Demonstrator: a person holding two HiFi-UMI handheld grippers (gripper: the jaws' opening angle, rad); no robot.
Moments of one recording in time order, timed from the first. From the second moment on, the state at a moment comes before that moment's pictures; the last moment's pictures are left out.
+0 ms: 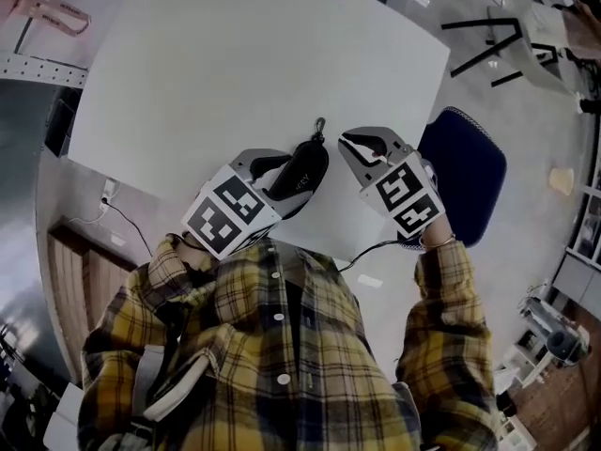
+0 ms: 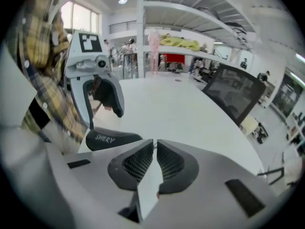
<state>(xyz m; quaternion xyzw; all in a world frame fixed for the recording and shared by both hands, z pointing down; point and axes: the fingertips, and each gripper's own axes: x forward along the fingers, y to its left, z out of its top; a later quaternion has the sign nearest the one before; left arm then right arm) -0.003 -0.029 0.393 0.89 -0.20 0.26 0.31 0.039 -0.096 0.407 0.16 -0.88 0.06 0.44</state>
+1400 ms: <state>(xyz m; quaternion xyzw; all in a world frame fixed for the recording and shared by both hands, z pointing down) 0.082 0.001 0.193 0.97 -0.18 0.11 0.11 0.127 0.008 0.199 0.55 -0.82 0.12 0.10</state>
